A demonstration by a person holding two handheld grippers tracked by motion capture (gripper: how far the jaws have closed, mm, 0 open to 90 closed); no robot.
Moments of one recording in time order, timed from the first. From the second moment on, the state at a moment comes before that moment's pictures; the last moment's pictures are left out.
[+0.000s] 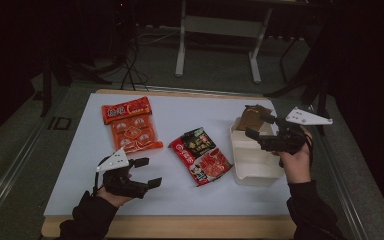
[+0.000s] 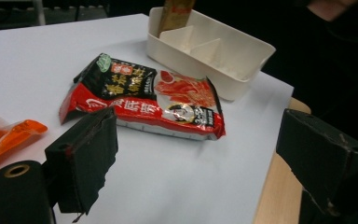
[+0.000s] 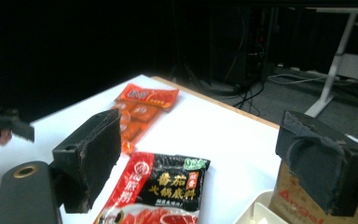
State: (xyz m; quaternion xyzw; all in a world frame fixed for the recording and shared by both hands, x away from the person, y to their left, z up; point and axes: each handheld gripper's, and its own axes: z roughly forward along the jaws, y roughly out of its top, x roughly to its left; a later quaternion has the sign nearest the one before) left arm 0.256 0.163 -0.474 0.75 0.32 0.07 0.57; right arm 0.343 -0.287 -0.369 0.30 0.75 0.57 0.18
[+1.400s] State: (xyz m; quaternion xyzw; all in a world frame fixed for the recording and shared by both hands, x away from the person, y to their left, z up) left arm 0.346 0.028 -0.471 0.82 0.28 0.05 0.50; right arm 0.245 -0.291 -0.411 0.31 0.74 0.57 0.17
